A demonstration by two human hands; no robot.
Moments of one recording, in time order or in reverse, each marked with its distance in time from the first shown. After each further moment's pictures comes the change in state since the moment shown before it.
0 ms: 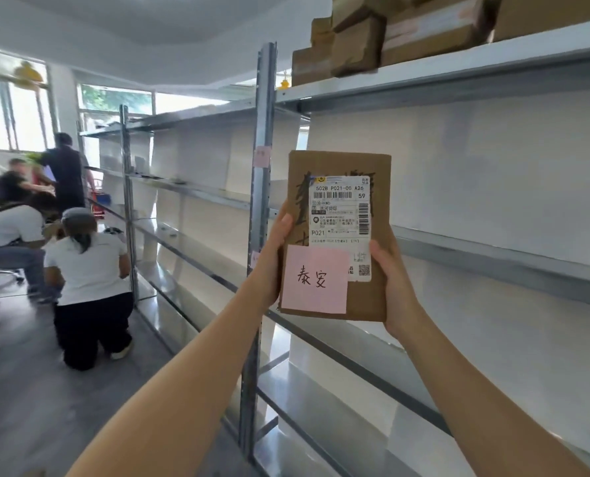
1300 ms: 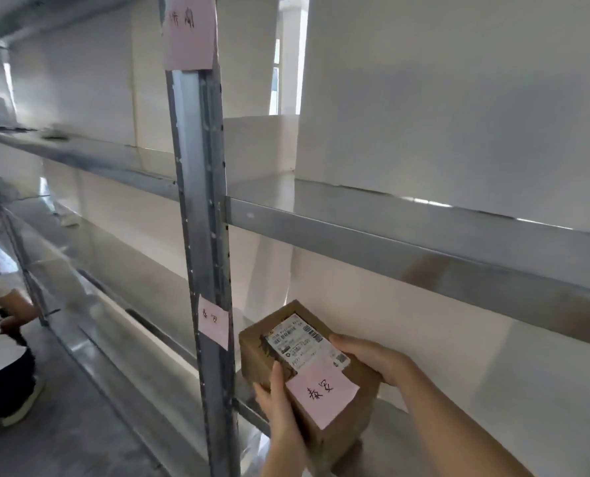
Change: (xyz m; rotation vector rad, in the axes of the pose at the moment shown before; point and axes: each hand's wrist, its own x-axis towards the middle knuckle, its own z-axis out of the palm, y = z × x) left_hand 0.293 -0.403 -0.327 -0.244 0.946 -0.651; right_hand 0.435 0.426 -0.097 -0.493 -0.165 0.950
